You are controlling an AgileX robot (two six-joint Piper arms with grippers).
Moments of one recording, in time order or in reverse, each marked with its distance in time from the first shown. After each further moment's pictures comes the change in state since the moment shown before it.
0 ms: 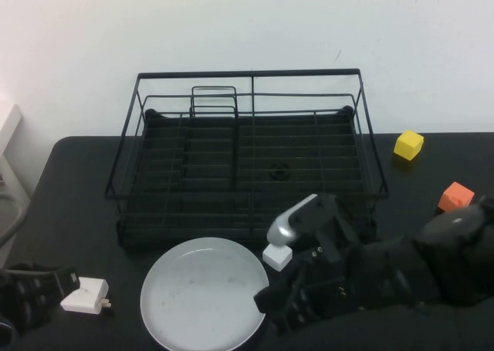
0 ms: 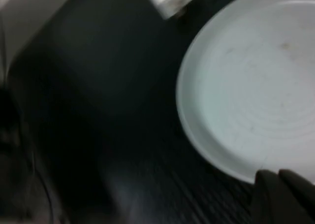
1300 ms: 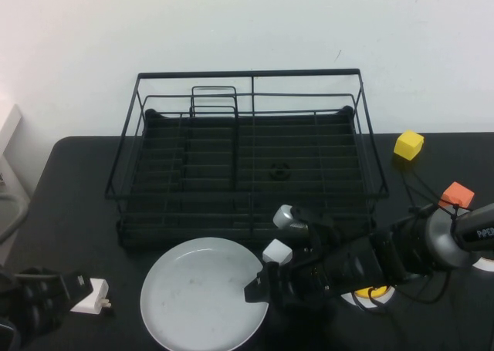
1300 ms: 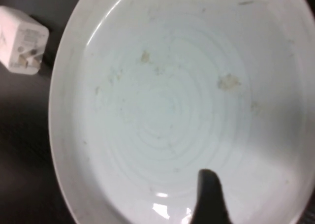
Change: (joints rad) right arm -0.110 0.474 -0.237 0.222 0.055 0.158; left arm -0.010 0.000 0.003 -0.076 0.038 0.016
